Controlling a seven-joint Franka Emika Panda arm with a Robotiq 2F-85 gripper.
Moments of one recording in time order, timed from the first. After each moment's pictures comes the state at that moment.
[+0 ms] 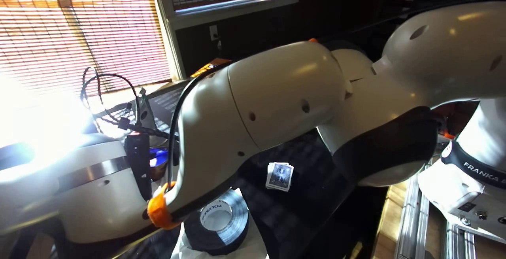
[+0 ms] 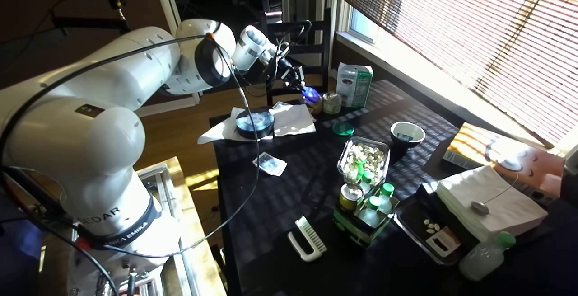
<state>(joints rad) 0.83 1.49 -0.32 -0.48 -0.62 1.67 0.34</state>
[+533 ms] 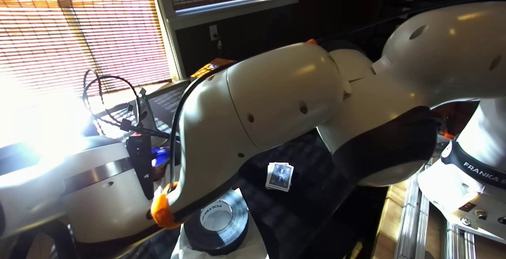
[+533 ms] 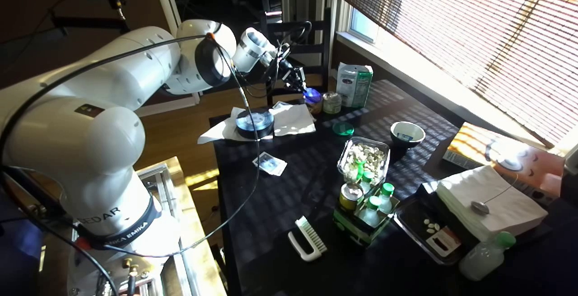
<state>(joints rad) 0.83 1.49 -0.32 -0.50 -0.63 1.68 0.34</state>
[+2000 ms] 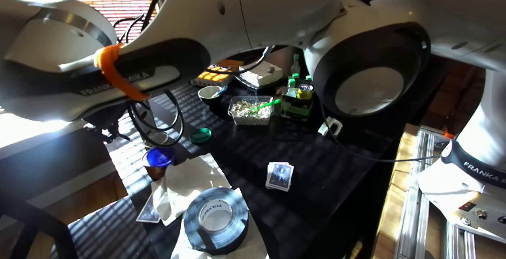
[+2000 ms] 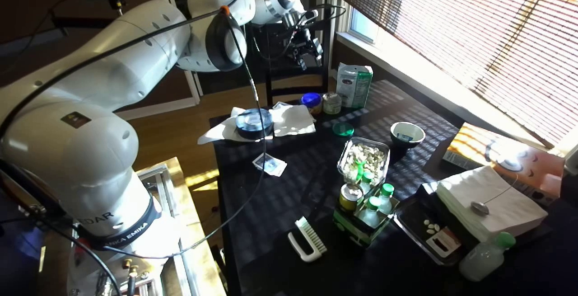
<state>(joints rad) 0.63 1.29 -0.18 -0.43 -0.31 1.61 0.43</state>
